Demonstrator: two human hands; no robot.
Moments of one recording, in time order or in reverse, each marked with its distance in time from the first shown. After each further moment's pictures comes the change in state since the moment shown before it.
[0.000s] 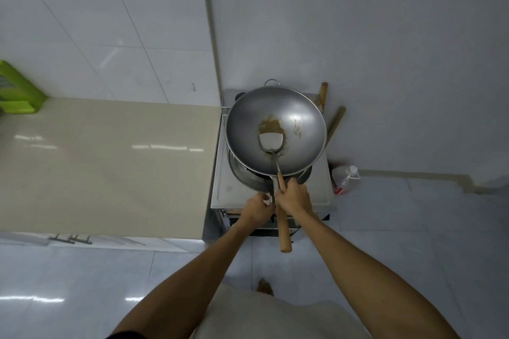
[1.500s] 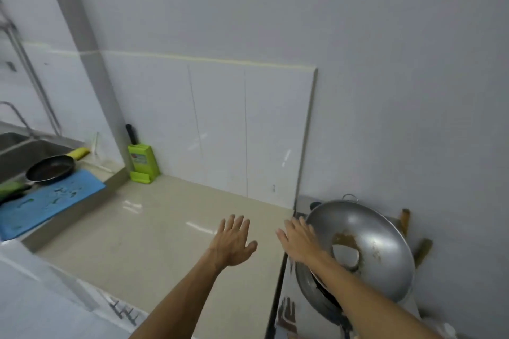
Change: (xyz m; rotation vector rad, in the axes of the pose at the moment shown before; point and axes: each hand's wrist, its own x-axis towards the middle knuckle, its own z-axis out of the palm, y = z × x) left_hand -0.033 -0.045 -0.304 0.876 0.449 0.152; right_hand 0.029 -0.241 0.012 -0.520 -0.030 -0.725
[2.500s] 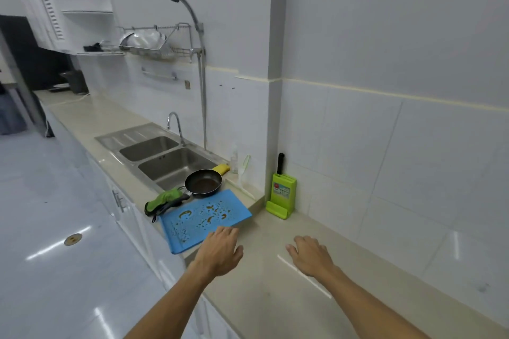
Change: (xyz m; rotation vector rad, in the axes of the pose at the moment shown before) left_hand -0.135 -0.574 -0.061 0.012 0.181 -0.399; right_hand 0.233 -0.538 0.072 -0.034 -0.099 -0.270
